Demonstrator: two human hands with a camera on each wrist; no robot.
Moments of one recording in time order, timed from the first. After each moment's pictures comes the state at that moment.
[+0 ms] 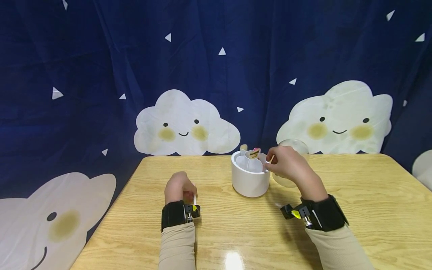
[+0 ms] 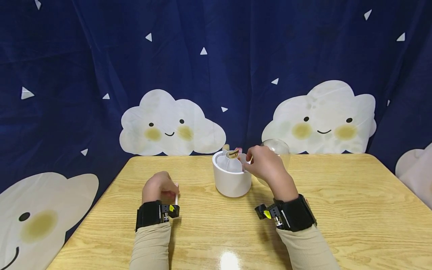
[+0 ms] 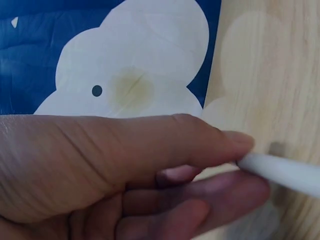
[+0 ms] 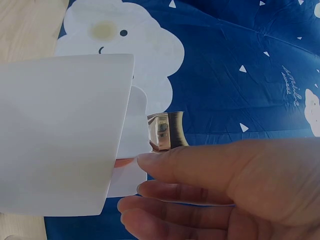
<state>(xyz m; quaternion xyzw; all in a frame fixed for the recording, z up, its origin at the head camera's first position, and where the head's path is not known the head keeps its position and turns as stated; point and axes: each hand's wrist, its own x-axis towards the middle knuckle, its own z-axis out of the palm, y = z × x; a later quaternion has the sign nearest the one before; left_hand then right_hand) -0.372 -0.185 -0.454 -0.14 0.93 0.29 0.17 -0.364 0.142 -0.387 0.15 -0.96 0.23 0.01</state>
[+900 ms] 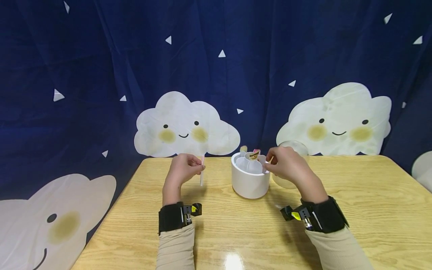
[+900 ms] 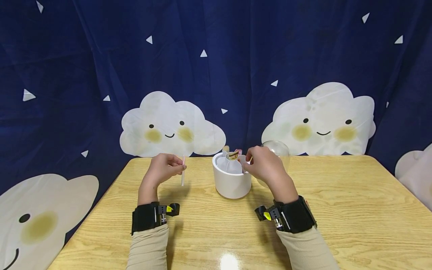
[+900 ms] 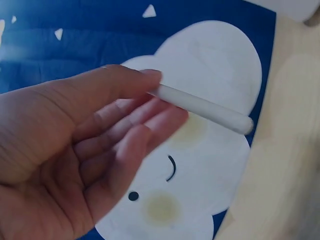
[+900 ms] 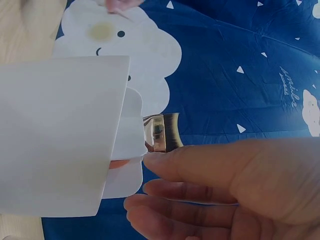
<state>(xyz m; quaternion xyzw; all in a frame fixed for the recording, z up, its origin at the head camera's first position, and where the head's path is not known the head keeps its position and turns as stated) -0.373 -0.177 -0.426 0.03 0.91 0.41 -0.06 -0.362 0.142 -0.386 0.16 -0.96 0.23 0.04</state>
